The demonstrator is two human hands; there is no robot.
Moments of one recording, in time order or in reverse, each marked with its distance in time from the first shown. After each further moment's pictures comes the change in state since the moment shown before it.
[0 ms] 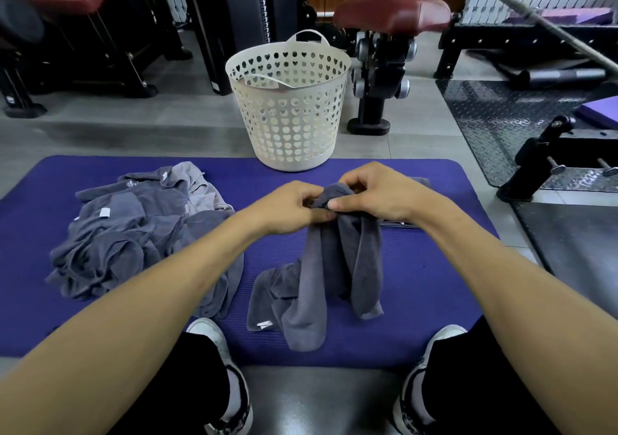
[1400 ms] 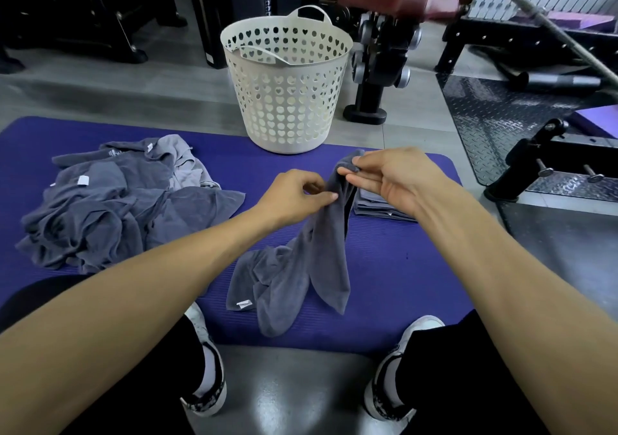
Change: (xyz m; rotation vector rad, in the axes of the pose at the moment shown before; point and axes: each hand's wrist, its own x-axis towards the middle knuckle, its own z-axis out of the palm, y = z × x) left_hand 0.019 -0.013 0.044 0.031 0.328 -0.071; right_hand -0.002 0.005 -0.006 0.968 0.364 0.394
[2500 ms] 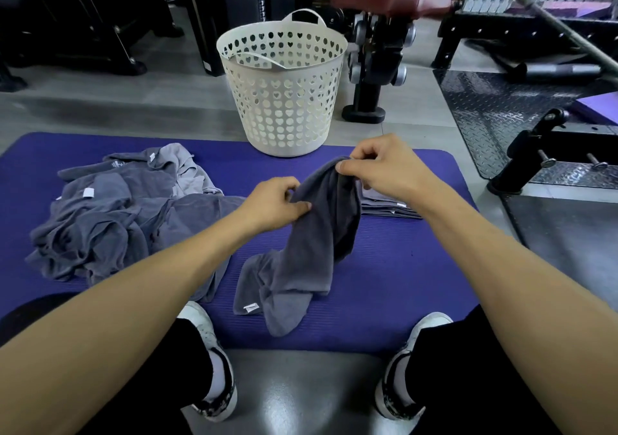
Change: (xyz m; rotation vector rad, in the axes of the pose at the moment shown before) left_hand -0.008 -0.016 -0.022 0.161 -0.055 -0.103; right_hand 0.002 0.003 -0.005 -0.848 -0.017 -0.447
